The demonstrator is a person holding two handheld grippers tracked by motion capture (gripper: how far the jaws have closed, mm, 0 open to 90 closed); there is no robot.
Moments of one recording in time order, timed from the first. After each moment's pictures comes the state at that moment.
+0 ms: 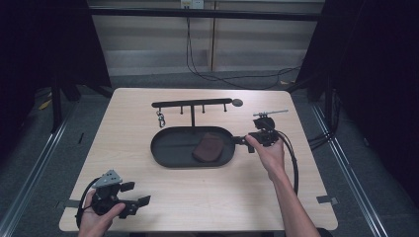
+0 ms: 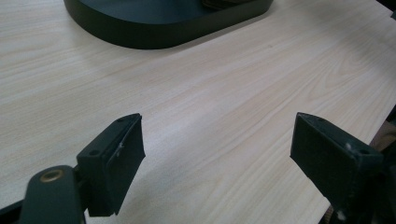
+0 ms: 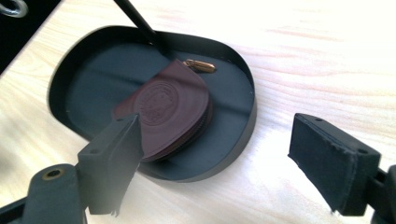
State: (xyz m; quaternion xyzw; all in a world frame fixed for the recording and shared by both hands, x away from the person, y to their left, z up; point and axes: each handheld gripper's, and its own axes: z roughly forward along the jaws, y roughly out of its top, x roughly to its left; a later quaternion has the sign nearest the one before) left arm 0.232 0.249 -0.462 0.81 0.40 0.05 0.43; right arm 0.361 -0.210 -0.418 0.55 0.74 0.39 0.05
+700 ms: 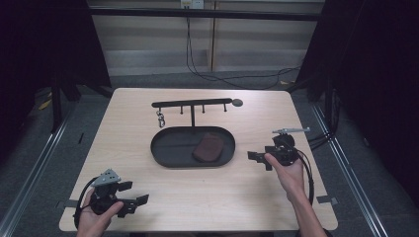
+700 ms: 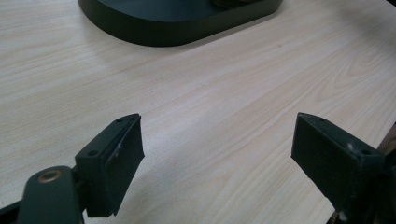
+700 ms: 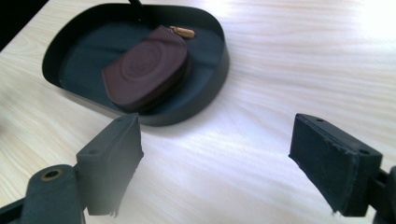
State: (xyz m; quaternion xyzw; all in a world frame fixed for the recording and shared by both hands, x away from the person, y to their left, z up) left arm 0.235 0.252 -0.462 0.81 0.41 0.05 0.42; right arm 0.303 -0.250 -0.427 0.56 0.73 0.39 0.08
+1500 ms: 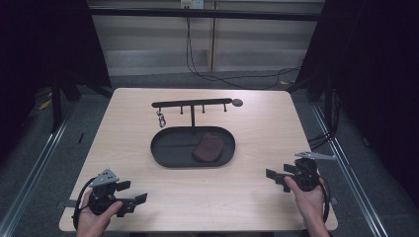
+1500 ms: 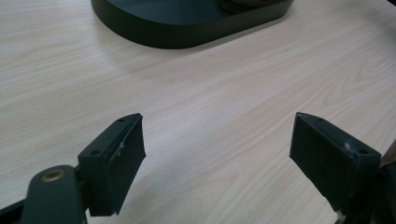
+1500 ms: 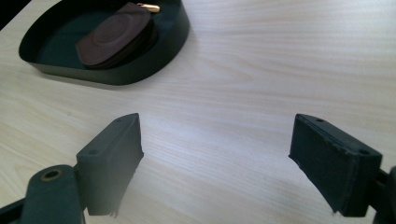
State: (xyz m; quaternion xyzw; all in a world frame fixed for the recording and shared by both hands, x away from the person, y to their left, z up) left arm 0.233 0.254 -0.461 0.80 0.42 0.07 0.42; right arm 0.240 -0.292 -0.455 0.59 0.69 0.40 0.12
